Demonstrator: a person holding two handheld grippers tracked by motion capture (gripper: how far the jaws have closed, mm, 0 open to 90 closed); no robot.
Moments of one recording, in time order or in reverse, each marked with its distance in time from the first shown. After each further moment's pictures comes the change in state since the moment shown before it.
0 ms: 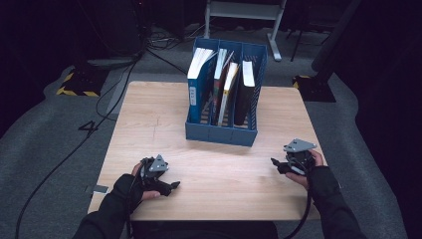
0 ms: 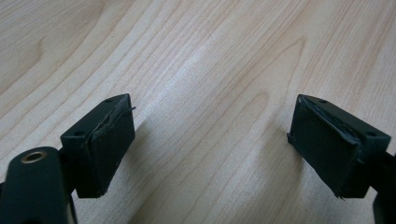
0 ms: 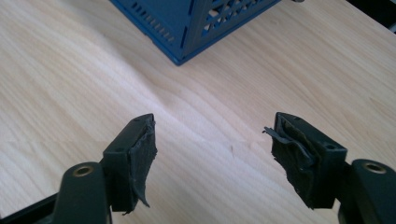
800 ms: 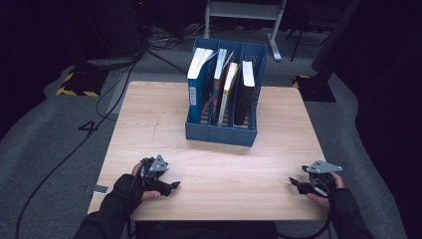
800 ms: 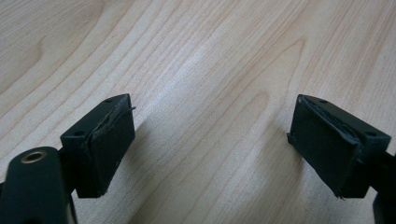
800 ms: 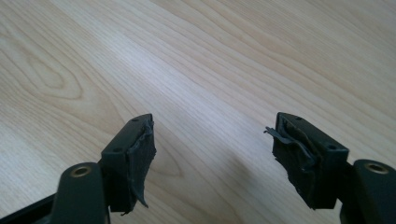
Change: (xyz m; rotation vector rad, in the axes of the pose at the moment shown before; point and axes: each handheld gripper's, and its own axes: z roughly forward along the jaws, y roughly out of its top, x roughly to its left) left arm 0.000 0.000 0.000 0.000 0.000 0.000; right arm -0.019 -0.093 -0.018 0.006 0.043 0.113
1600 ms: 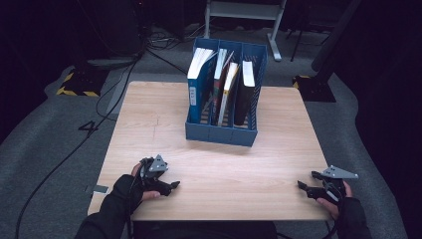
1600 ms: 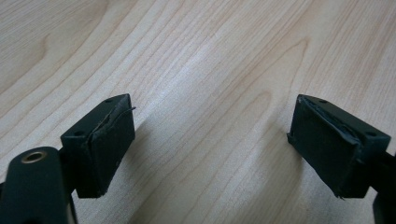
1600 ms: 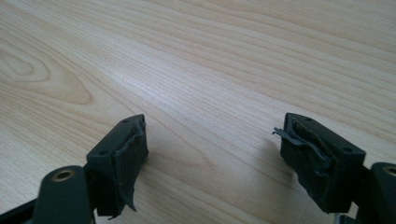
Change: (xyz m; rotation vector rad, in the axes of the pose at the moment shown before) left arm 0.000 -0.001 -0.001 0.002 0.012 -0.006; right arm -0.019 -0.037 -0.005 -0.059 0.021 0.180
